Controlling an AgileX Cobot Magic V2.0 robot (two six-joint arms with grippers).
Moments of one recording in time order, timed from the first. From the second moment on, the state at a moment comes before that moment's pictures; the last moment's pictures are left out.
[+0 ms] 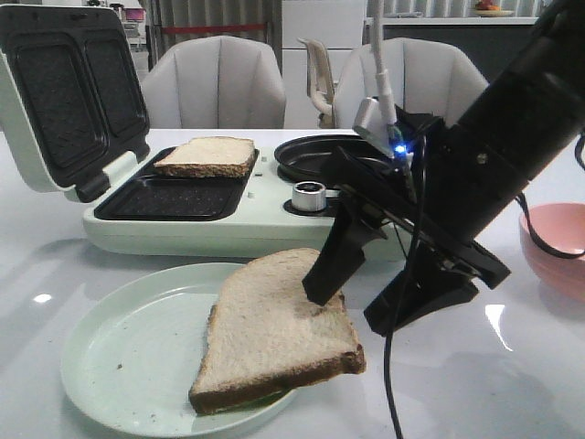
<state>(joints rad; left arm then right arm) -0.57 0.65 -0.68 -0.09 0.67 0.10 0.31 1.80 -0.97 0.92 0.76 -0.53</state>
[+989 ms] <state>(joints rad) -0.57 0.65 -0.68 -0.09 0.67 0.10 0.38 1.79 -0.97 0.96 0.69 -0.53</state>
